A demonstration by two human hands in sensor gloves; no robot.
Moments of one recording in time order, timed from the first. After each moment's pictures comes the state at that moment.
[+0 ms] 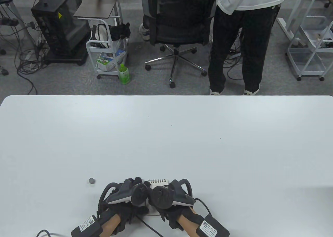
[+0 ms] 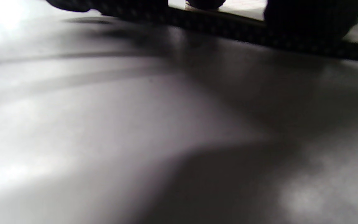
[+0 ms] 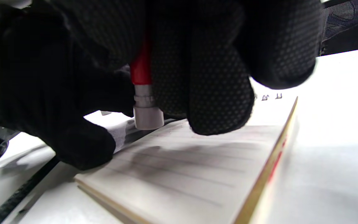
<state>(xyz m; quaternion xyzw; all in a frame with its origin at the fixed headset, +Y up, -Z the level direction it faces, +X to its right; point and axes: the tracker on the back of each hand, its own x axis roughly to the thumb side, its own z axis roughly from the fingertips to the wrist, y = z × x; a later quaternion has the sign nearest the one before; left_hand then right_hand) -0.167 -0.797 -0.274 -0.22 -0.25 -0.04 0.94 -0.020 -0.755 -0.260 0.33 0.04 0.93 0.14</state>
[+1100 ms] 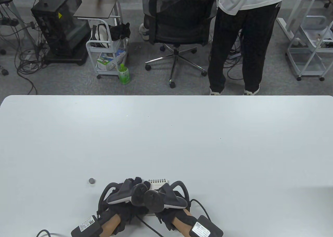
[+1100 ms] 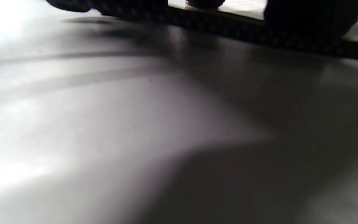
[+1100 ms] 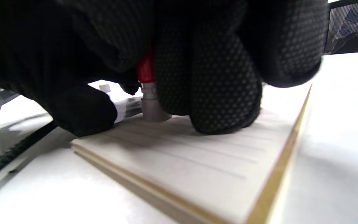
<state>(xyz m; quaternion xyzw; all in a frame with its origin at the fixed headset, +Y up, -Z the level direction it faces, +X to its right) -0.167 -0.798 -0.273 -0.22 -0.25 -0.04 0.94 -0.041 -0.763 -0.253 0.34 0.05 0.93 0.08</state>
